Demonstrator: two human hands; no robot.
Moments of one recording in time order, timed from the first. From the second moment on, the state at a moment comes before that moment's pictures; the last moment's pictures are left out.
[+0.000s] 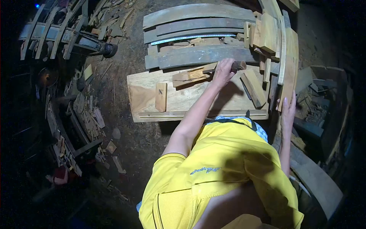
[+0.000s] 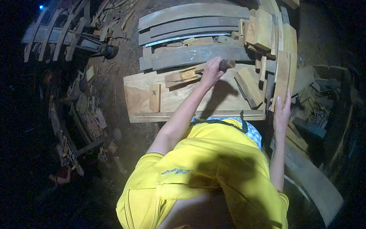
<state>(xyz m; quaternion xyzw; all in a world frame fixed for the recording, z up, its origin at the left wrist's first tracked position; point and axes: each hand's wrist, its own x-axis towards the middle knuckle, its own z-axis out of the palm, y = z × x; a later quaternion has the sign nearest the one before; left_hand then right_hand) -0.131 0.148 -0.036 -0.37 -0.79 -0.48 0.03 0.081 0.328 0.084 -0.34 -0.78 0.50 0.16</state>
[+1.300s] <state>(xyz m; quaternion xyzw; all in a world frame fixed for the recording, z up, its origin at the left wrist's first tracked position) -0.133 0.153 -0.057 -0.35 -0.85 -0.39 0.02 0.024 0.300 0.031 -0.40 -0.67 0.61 0.17</state>
